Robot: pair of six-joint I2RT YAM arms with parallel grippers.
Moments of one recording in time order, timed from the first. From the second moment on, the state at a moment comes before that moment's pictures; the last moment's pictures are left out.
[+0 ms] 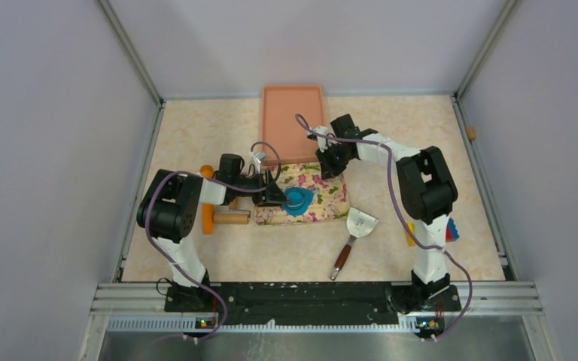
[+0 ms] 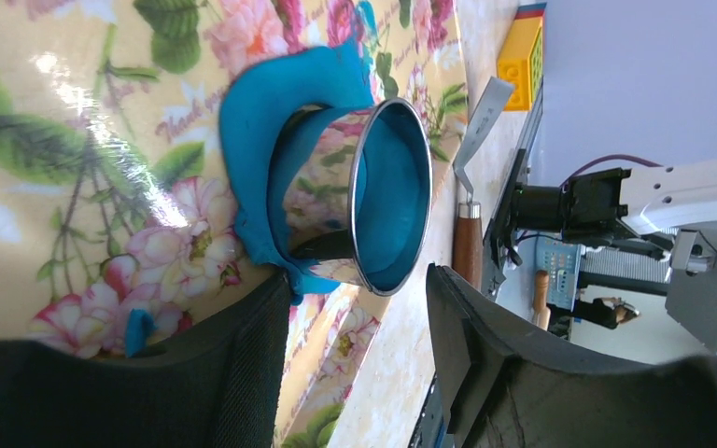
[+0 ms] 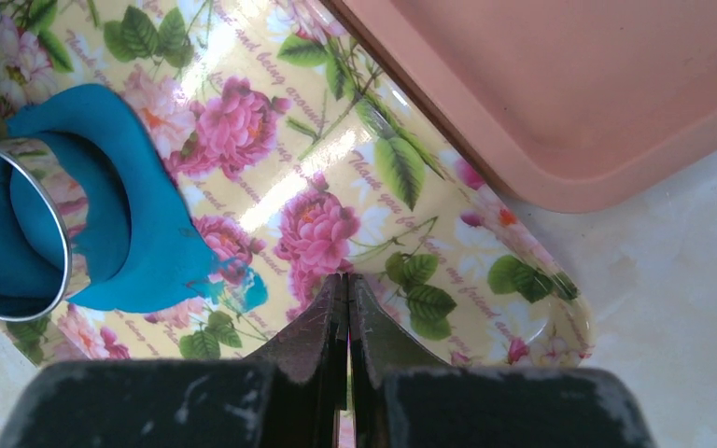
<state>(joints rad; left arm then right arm) -0.23 1.84 0.75 0.33 1.02 -0.54 0.46 2.06 1.47 -0.50 -0.41 -0.26</state>
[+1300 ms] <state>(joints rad) -0.27 1.75 0.73 0.16 0.94 -0.37 0.61 1.96 1.47 -0.57 -0.57 -0.10</state>
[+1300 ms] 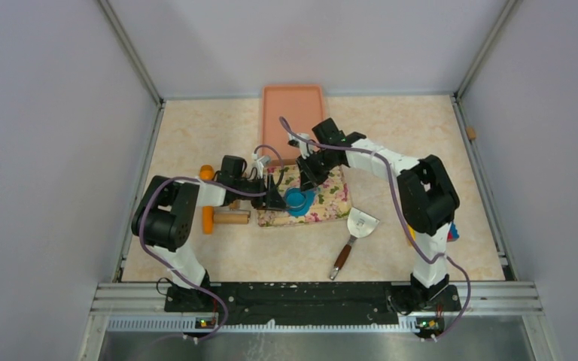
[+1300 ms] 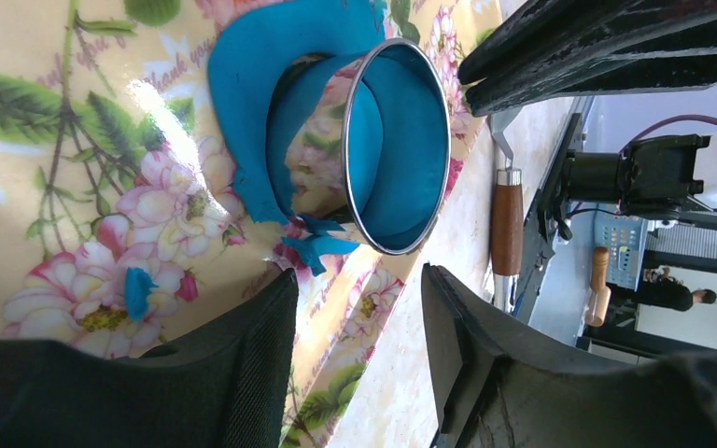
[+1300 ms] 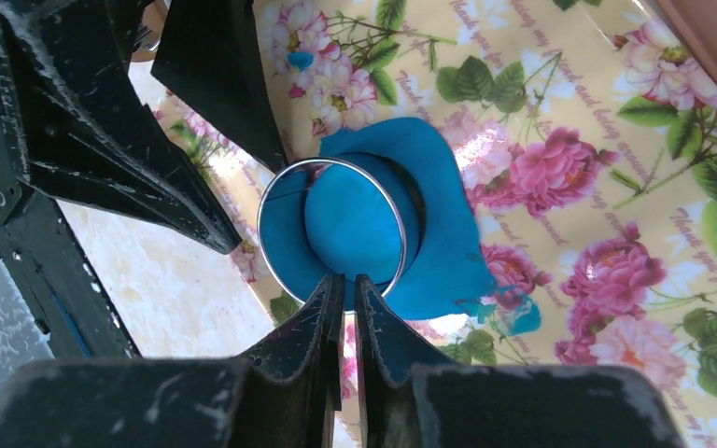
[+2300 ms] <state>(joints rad) -0.28 1.74 0.73 0.16 0.93 -0.36 0.66 1.92 1.54 -0.57 -0.36 0.00</state>
